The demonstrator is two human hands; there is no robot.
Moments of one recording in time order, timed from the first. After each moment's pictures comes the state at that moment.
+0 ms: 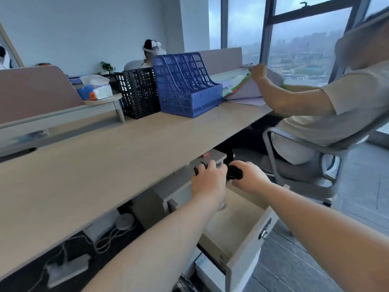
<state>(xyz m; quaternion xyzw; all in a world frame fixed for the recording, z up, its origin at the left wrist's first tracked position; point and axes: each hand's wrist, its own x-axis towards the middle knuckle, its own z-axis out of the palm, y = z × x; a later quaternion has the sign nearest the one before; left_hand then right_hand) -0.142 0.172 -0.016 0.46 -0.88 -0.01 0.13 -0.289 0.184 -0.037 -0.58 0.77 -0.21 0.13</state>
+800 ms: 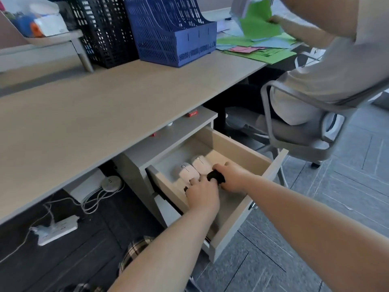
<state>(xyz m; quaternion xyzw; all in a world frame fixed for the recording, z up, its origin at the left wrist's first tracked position) -0.174 0.175 -0.163 0.53 -0.84 -0.07 -0.04 -0.297 0.163 -0.156 -0.64 0.74 0.01 0.22</state>
